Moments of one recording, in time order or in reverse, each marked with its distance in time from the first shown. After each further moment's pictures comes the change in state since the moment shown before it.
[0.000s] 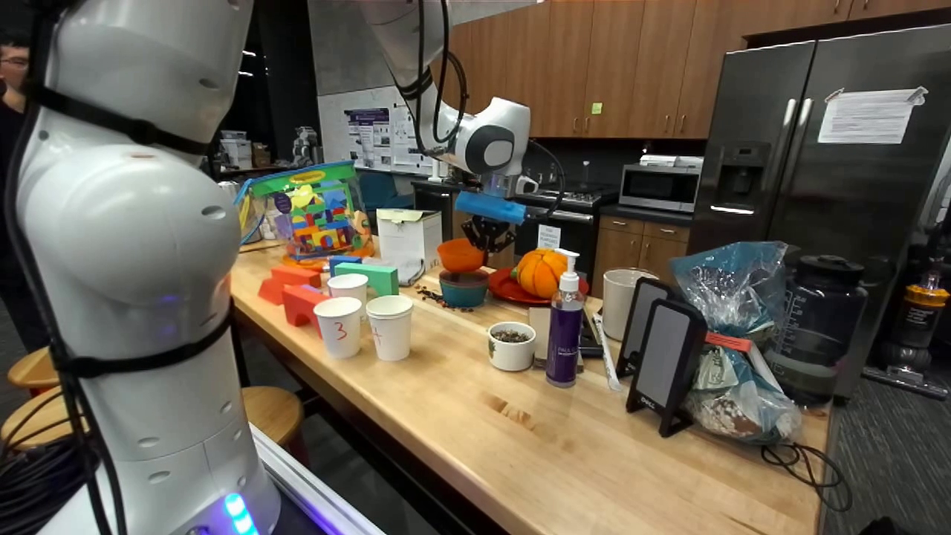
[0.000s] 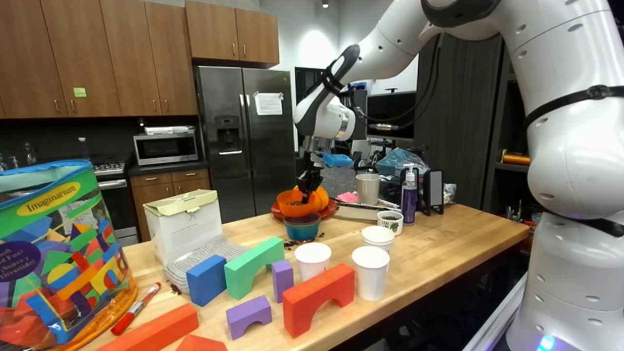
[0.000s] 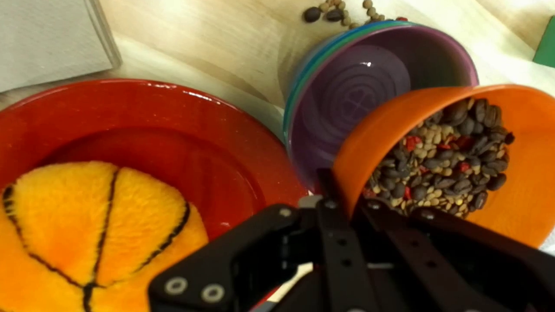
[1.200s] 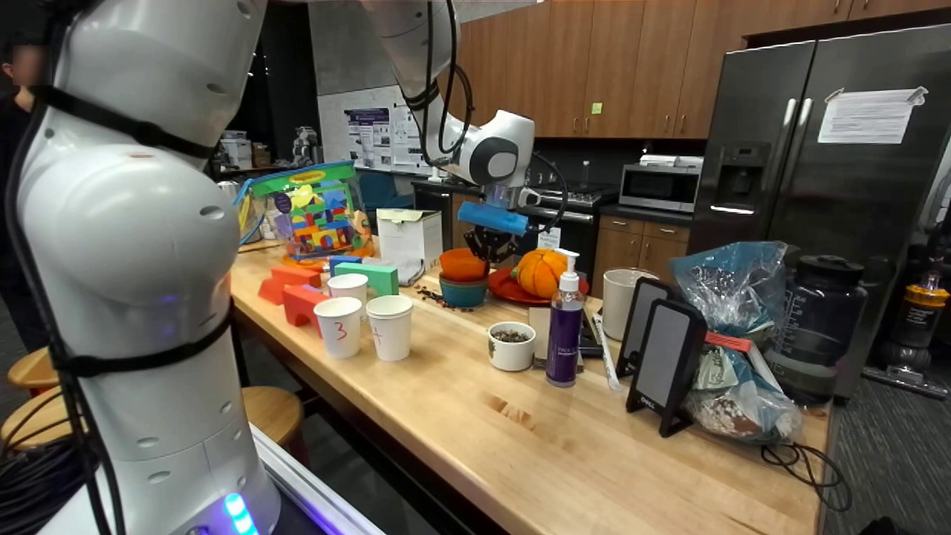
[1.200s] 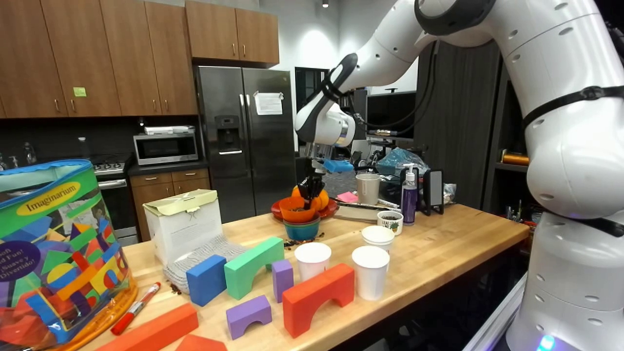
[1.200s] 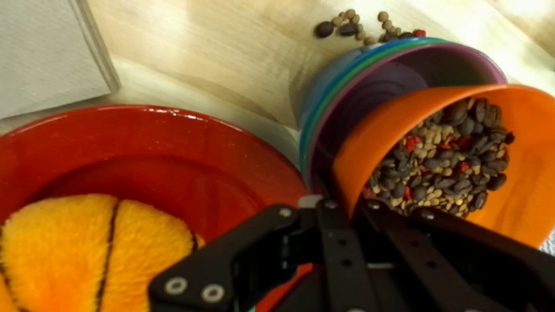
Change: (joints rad) arm -0.010 0.046 0.000 0.014 0.000 -0.001 0.005
